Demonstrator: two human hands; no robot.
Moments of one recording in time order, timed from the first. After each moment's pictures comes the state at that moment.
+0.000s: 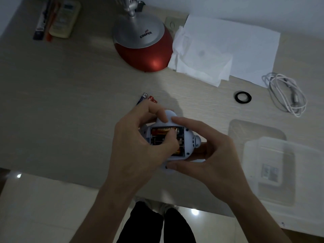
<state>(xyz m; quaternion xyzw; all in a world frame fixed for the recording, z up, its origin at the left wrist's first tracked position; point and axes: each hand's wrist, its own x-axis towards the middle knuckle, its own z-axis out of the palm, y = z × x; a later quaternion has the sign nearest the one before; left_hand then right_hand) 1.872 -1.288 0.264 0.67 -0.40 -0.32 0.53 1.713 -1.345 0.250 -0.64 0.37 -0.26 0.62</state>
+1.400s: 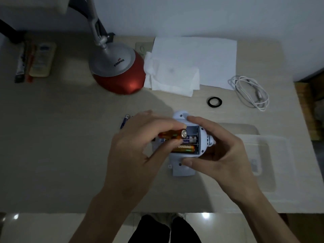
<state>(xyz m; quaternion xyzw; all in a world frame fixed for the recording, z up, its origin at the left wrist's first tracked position) 1.866 -1.312 0.298 0.59 -0.63 -0.19 0.46 1.675 -1.357 0.272 -0.54 0.40 -0.37 0.64</state>
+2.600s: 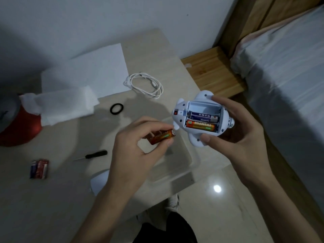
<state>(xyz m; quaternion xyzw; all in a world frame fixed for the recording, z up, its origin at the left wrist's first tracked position) 1.660 -1.373 0.289 0.46 -0.69 -0.40 0.40 1.442 -1.342 0.296 -0.46 0.54 -0.54 0.45</state>
